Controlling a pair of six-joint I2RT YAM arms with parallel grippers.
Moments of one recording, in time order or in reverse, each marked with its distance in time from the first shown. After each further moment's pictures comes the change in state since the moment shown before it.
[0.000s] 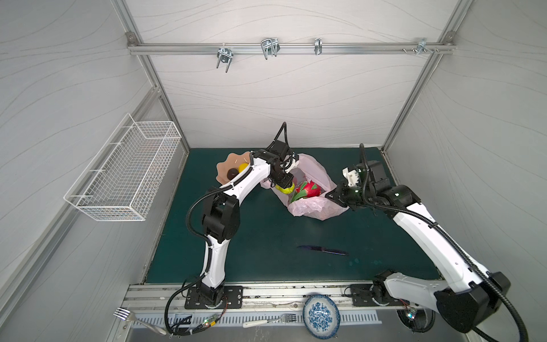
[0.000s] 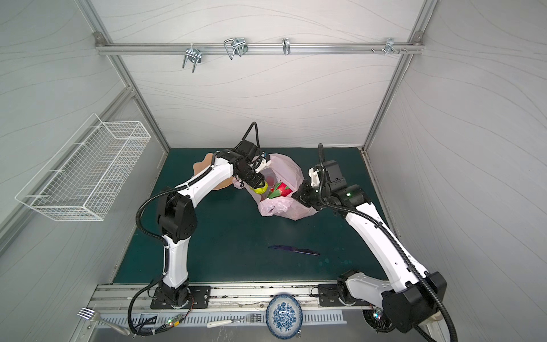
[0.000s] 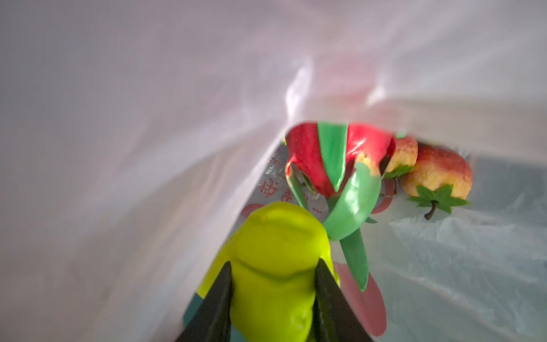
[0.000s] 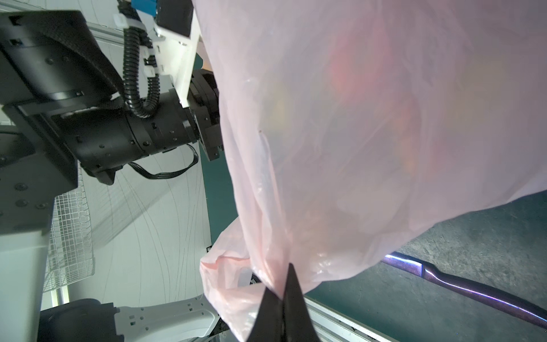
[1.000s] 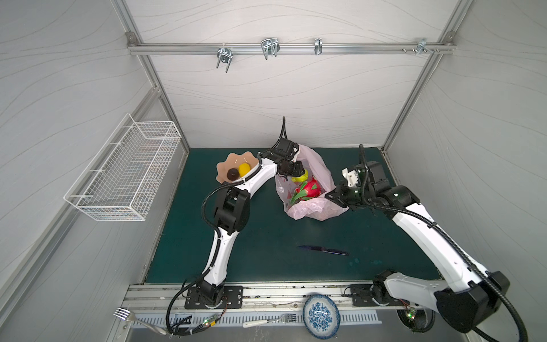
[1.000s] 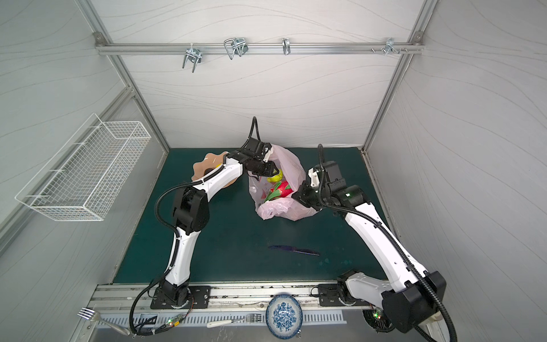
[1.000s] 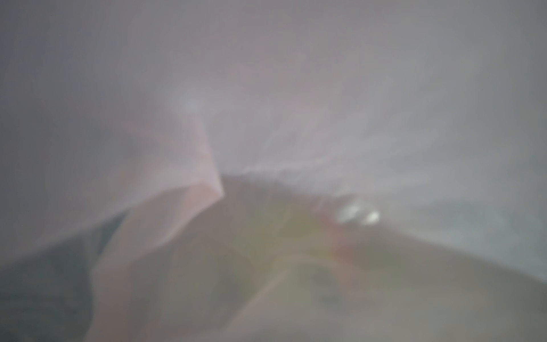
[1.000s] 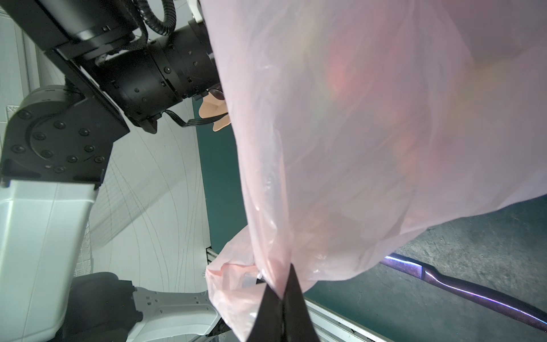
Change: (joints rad) left arm -0.001 0.160 0.095 0.325 0.114 -0.515; right arm 0.000 -0.001 -0.014 0.014 0.000 0.000
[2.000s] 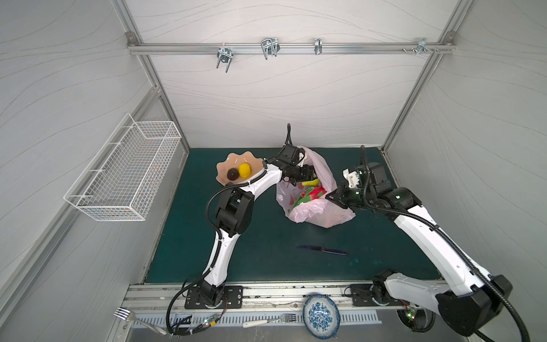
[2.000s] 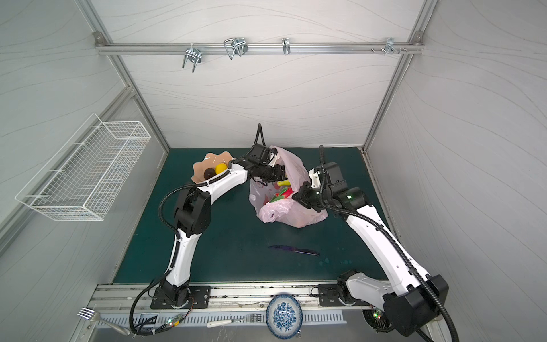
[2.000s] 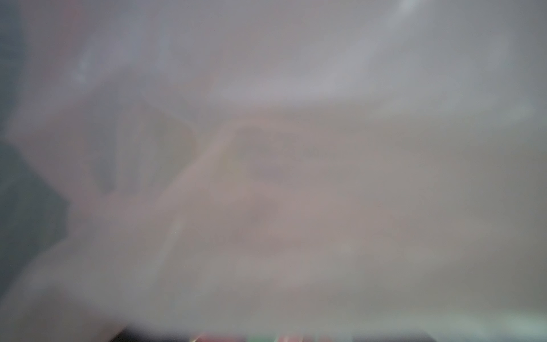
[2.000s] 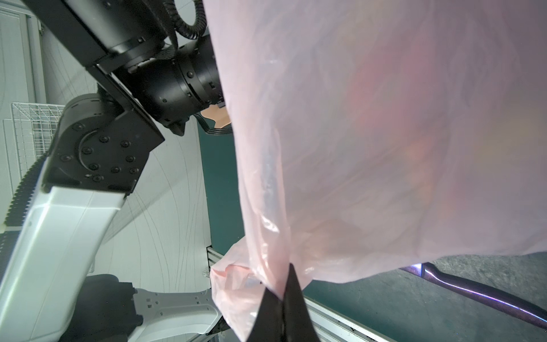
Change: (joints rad) left arm -0.054 -0.035 -0.108 0.139 0.152 -0.167; right arm 0.000 -0.027 -0.016 0.002 0.000 0.001
